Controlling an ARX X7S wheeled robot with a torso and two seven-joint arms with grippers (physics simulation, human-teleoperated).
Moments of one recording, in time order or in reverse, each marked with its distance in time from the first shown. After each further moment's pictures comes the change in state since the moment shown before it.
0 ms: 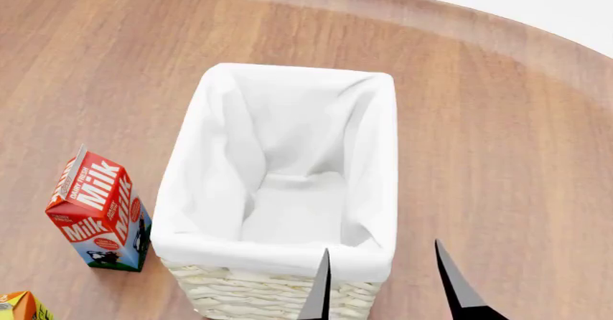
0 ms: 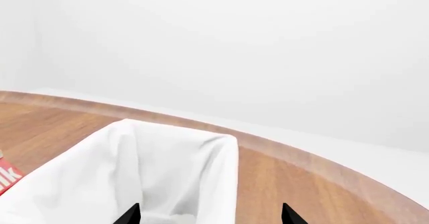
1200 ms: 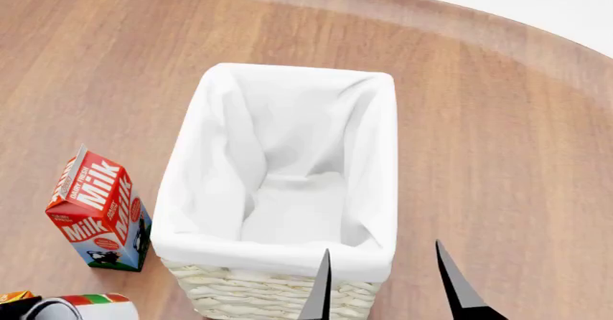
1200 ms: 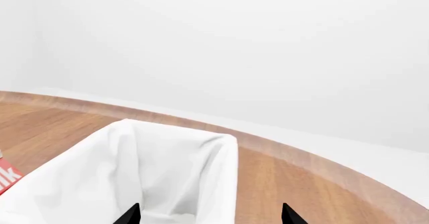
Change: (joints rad) left arm -0.525 -0.220 -0.227 0.344 -0.671 0.011 -0.248; right arm 0.003 0.014 -0.007 0.001 0.014 -0.007 0.017
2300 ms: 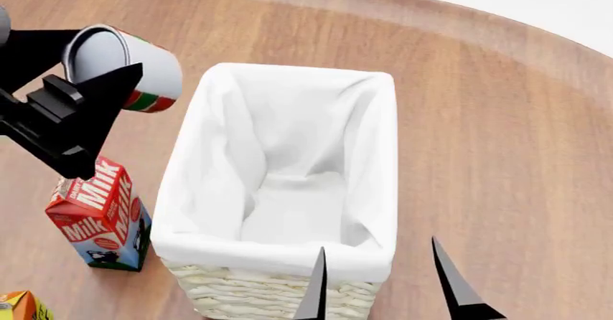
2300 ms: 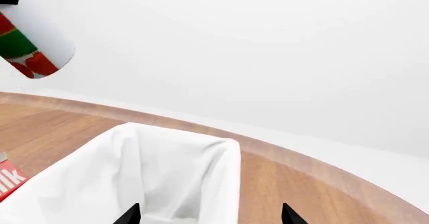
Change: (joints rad) left arm -1.063 0.477 0.365 -0.652 0.002 -0.421 0.122; right arm 0.015 0.013 -0.020 -0.011 0.002 0.006 0.013
